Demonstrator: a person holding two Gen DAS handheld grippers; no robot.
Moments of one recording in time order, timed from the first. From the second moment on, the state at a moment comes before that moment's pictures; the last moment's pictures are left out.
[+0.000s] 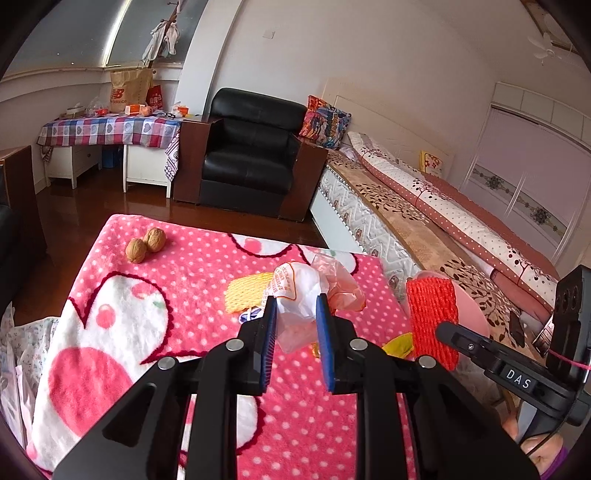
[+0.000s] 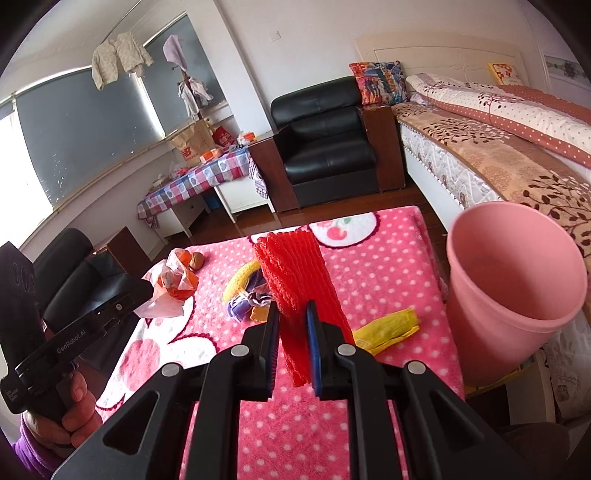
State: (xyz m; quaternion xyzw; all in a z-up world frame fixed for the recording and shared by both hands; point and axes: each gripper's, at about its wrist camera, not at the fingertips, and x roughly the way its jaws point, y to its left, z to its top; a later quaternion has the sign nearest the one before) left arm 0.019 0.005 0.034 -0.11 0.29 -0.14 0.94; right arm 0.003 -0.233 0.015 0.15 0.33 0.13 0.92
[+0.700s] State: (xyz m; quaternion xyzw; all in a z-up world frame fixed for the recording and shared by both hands) left arm 0.042 -0.114 0.043 -0.07 0.29 -0.24 0.92; right arm -0.006 -0.334 0.025 0.18 0.29 0.05 0.94
